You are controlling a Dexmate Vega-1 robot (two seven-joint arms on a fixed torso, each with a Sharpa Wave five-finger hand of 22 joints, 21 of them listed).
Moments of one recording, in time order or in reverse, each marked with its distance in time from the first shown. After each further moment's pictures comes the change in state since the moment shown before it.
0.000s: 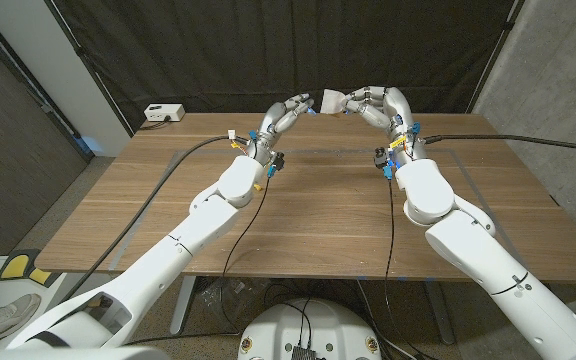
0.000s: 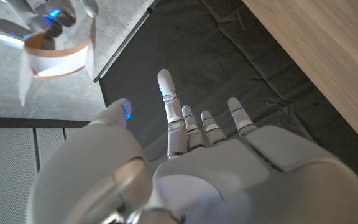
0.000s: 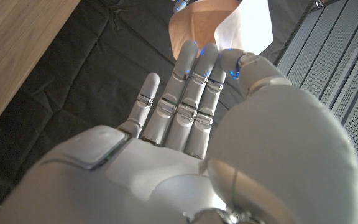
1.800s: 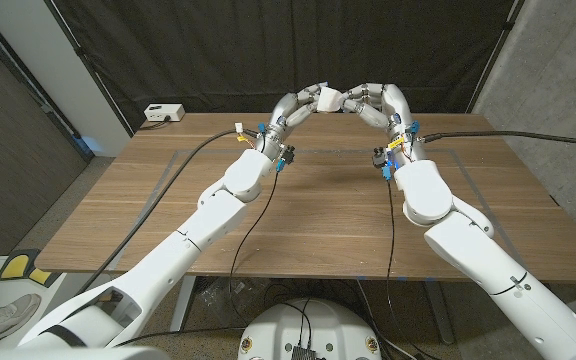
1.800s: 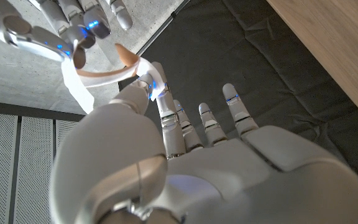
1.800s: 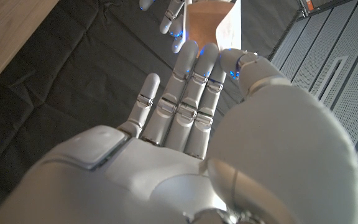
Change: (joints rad) left arm -0.036 -0.043 0.024 -0.012 -0.025 0.001 -0.034; left_hand 0.350 0.181 0.147 -0.195 -0.057 0.300 -0.065 -0.087 -0.272 0.171 -0.167 0.035 -0.060 0.128 -0.031 0.056 -0.031 0.192 -0.016 0.105 -0.043; right arm 0.004 -0.012 -0.012 0.016 -0.049 0.061 0.006; right_hand -0.003 0.003 0.000 0.000 -0.004 0.000 0.000 0.000 0.000 0.005 -0.002 -0.015 0.016 0.007 -0.003 -0.015 0.011 -0.007 -0.007 0.019 -0.028
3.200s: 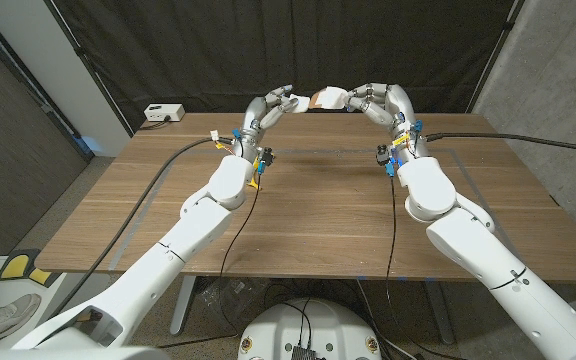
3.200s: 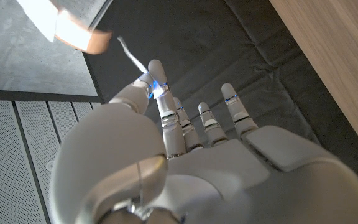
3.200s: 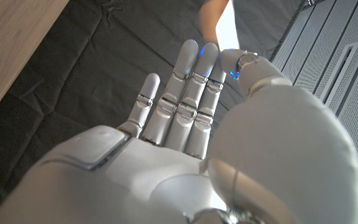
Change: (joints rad) left arm 0.122 0.055 -0.116 -0.095 0.029 0.073 0.186; left_hand 0.008 0.007 0.010 -0.002 0.003 0.009 0.015 0.055 0.089 0.036 0.008 0.024 0.018 0.014 0.003 -0.020 0.005 0.003 -0.032 0.030 -0.009; right arm 0.018 0.013 0.016 0.041 0.073 0.014 0.023; right_hand 0.000 -0.004 0.008 0.005 -0.004 0.000 0.000 0.000 0.000 0.000 0.000 -0.013 0.005 0.006 -0.002 -0.008 0.008 0.000 0.000 0.008 -0.009
